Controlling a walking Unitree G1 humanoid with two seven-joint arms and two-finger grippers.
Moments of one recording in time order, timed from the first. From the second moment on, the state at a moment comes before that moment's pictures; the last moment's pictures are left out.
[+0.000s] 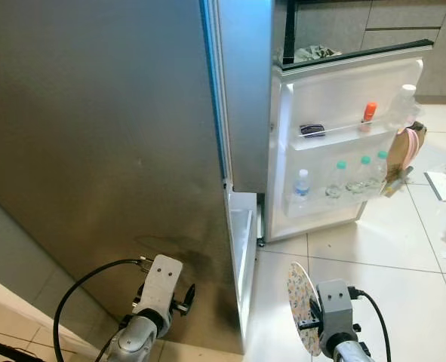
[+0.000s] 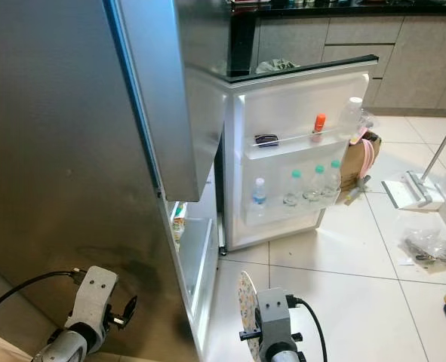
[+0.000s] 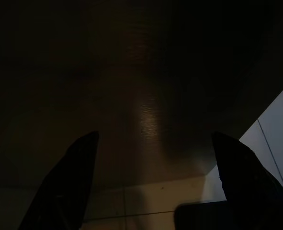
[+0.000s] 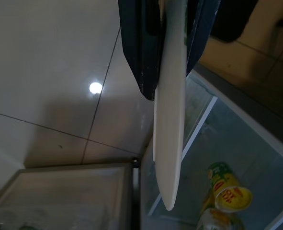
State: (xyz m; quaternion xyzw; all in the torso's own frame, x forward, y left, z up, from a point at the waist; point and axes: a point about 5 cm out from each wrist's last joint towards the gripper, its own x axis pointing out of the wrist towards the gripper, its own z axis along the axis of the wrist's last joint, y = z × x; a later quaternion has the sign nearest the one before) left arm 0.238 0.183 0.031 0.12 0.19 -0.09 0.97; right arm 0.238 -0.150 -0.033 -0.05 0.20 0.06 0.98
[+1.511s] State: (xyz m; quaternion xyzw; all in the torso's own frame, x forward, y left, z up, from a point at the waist) left arm 0.246 0.177 0.029 0.10 0.18 -0.09 0.97; right arm 0.234 -0.160 -0.035 -0.08 0.21 0.06 0.97
